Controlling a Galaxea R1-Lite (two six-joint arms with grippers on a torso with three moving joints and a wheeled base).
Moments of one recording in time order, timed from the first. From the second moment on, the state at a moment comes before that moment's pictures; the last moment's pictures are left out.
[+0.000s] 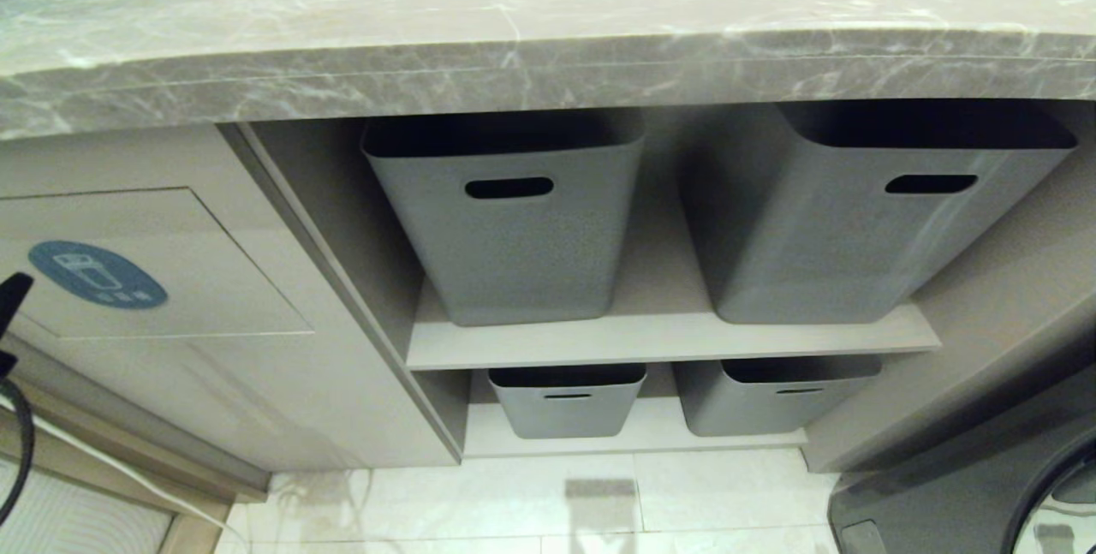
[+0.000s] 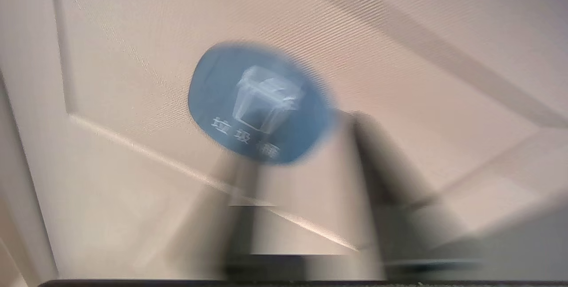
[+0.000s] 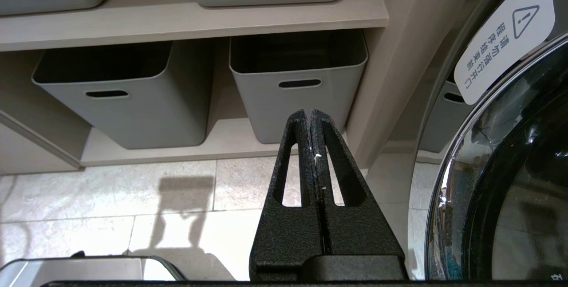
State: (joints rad) left arm 0.47 1.30 -0.13 -1.46 -0.26 -0.54; right arm 0.00 0.00 0.00 -0.01 -0.02 0.04
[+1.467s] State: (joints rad) left arm 0.01 0.12 0.00 -0.02 -0.03 0.03; right arm 0.00 0.00 0.00 -0.01 -0.03 0.05
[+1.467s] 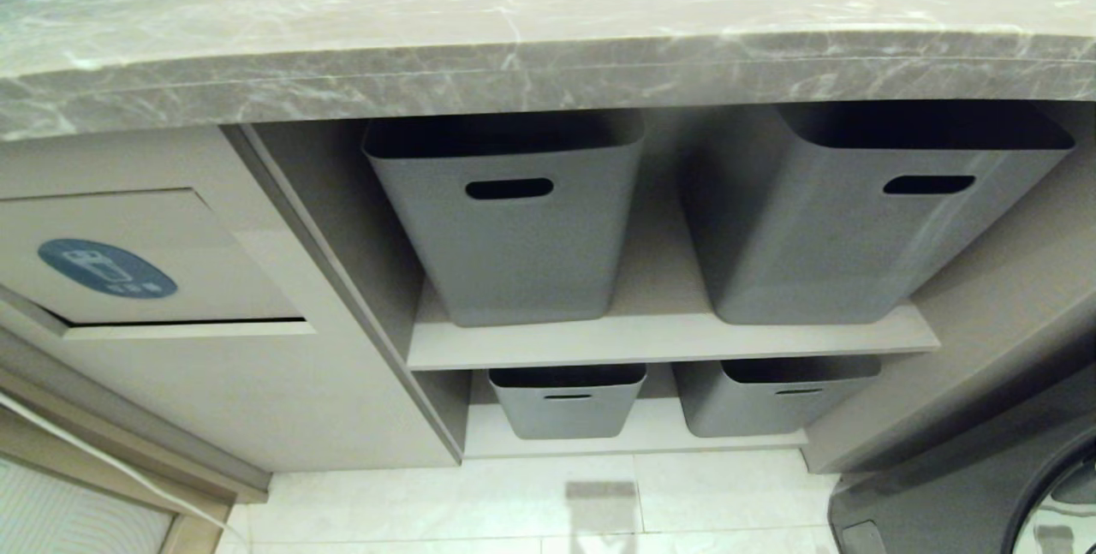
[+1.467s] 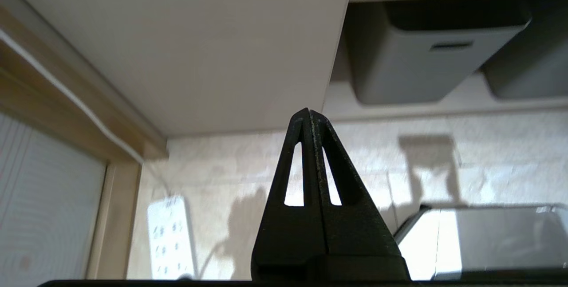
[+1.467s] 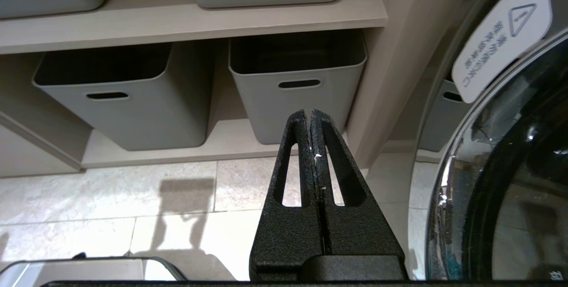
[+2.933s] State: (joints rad) left arm 0.00 0.00 0.00 -0.01 -0.02 0.04; right arm 0.00 0.00 0.00 -0.01 -0.03 0.05
